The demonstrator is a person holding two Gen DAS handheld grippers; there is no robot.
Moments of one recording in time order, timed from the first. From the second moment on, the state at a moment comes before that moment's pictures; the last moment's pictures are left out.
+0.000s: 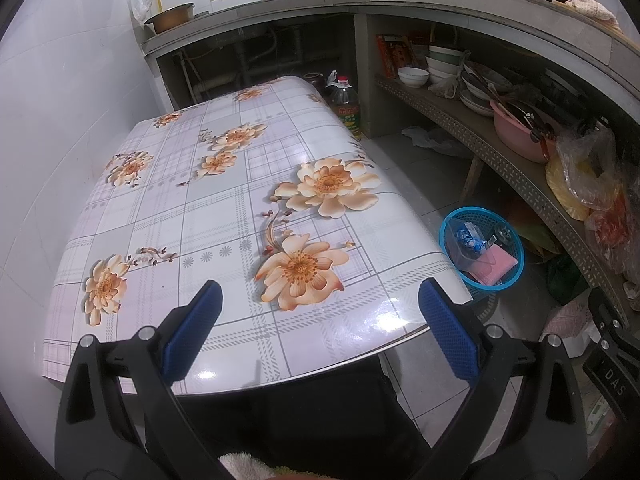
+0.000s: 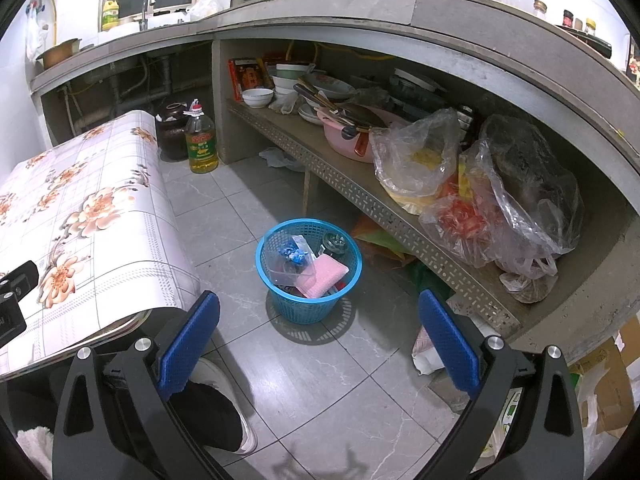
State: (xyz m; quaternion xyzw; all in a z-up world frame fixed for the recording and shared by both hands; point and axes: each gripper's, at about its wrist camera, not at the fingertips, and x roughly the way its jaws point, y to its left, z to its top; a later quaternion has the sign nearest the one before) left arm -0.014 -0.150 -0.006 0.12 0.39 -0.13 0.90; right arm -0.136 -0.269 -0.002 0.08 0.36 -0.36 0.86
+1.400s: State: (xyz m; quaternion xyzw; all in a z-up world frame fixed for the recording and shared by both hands) left arm -0.013 -0.149 -0.007 0.11 0.39 -0.13 0.90; right arm -0.131 -0.266 -0.006 0.08 0.36 -0.35 0.86
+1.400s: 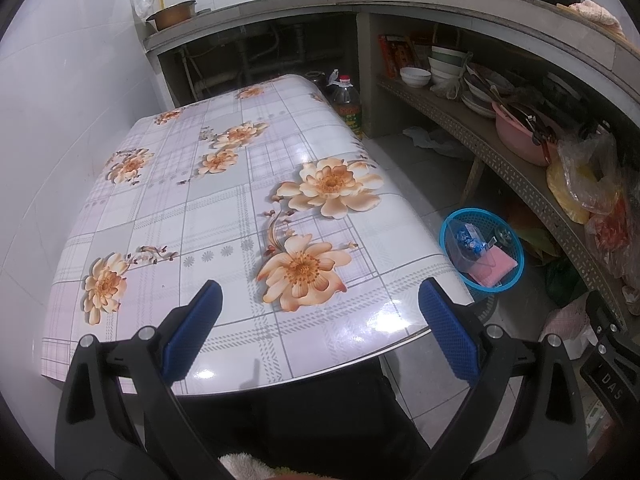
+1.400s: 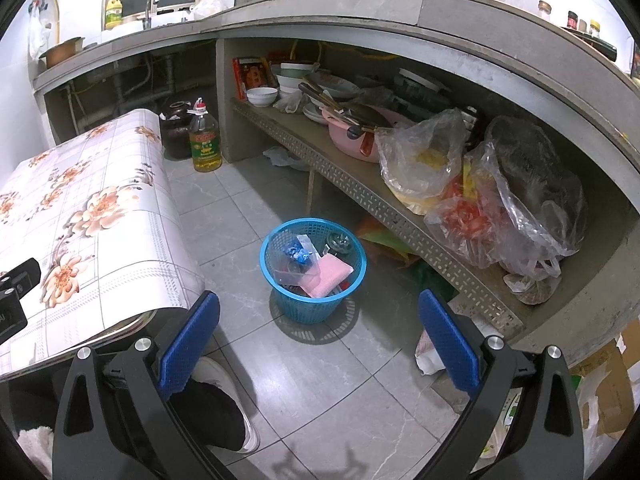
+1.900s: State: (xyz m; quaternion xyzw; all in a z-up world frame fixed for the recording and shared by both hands) left arm -0.012 -0.152 -0.013 0.12 0.40 -0.13 0.90; right arm -0.131 -0.268 -0.007 0.08 0.37 -0.35 0.86
